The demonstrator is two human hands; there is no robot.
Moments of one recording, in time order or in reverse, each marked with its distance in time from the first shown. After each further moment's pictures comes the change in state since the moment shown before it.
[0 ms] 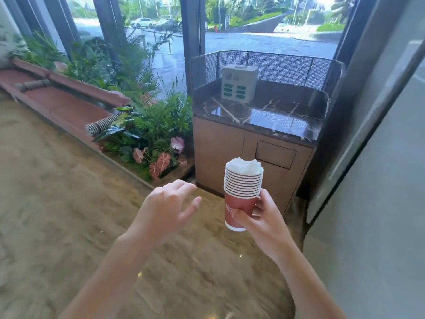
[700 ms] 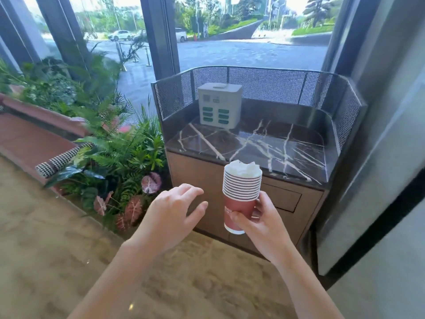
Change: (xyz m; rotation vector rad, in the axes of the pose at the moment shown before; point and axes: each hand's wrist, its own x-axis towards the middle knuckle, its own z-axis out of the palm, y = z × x) left_hand 0.368 -0.058 0.126 -0.034 -0.058 0.120; right_hand 0.372 0.021 -0.066 0.007 0.113 -0.020
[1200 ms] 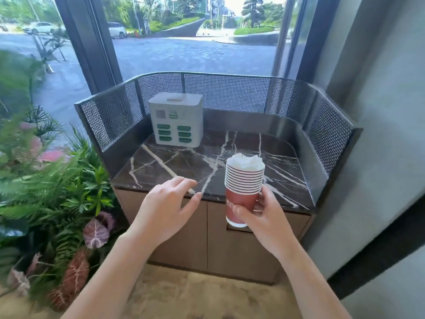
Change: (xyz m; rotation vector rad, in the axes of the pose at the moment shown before) left_hand 0.254 -0.071 0.071 -0.126 -0.050 0.147; right_hand 0.213 -0.002 -0.034 -0.139 0.244 -0.001
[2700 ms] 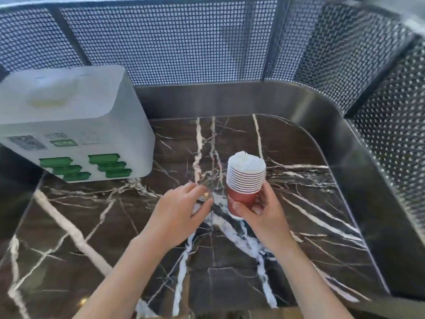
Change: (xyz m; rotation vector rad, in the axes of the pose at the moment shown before) left_hand 0.405 -0.113 0.282 -0.078 -0.434 0.131; right_hand 0.415 0.196 -0.027 0.021 0.223 0.291
